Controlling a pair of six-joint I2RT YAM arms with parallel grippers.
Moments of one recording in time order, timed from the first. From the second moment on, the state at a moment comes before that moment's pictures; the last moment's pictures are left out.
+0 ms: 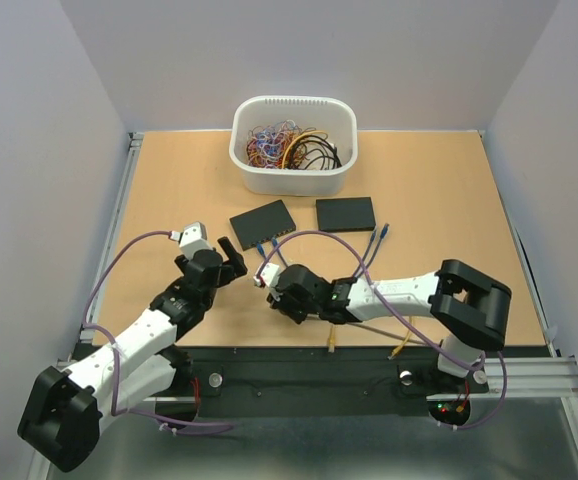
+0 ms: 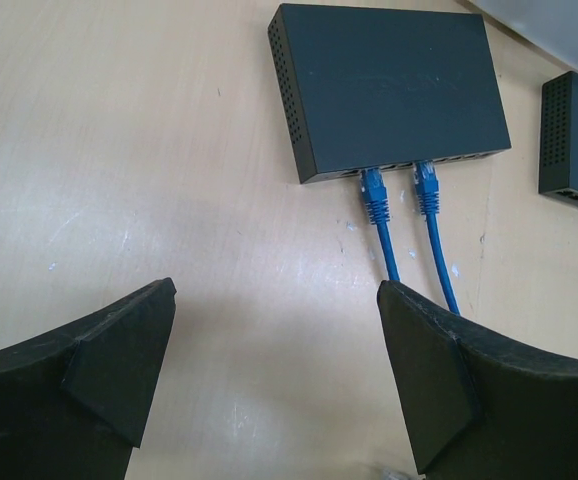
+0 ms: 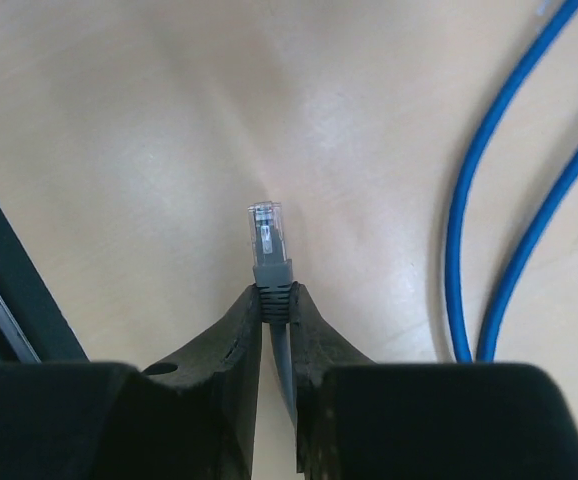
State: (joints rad) left arm -0.56 0.84 0.34 -0.06 -0.44 -0.72; right arm 1.16 1.71 0.91 0.00 0.07 0.01
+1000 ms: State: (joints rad) left arm -0.28 1.48 0.74 0.28 -0.13 -0.64; right arm 0.86 1.70 0.94 0.09 0.20 0.19
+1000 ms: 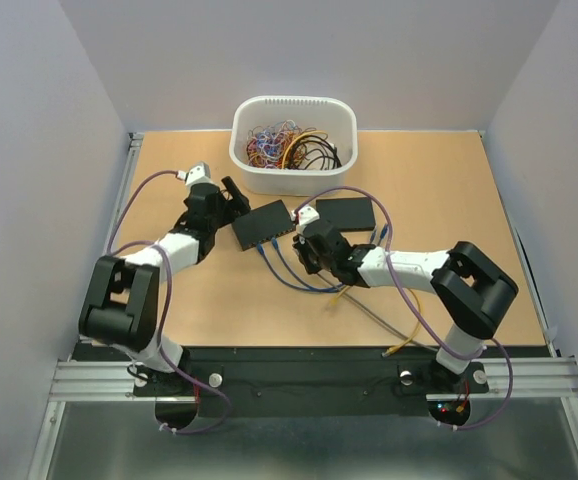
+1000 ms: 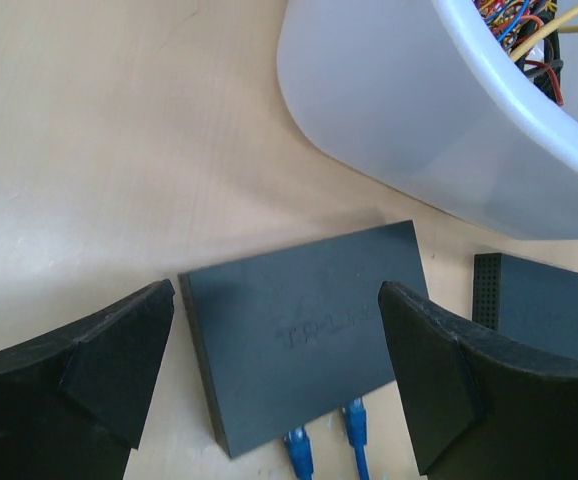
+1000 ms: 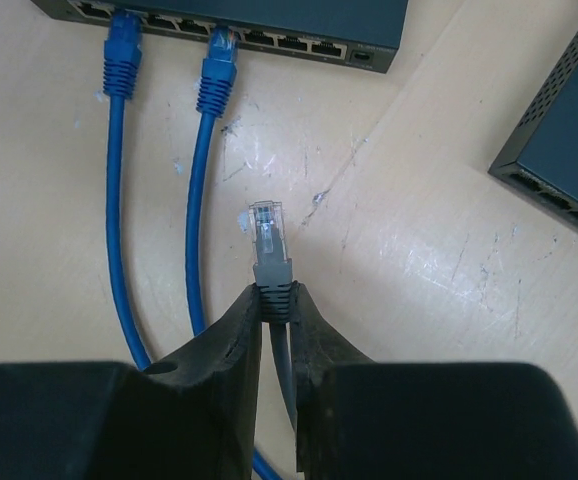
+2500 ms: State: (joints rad) left arm -0.26 1.76 0.85 0.34 0.21 -0.61; right arm 0.83 1.81 0.96 0.11 0.15 0.26
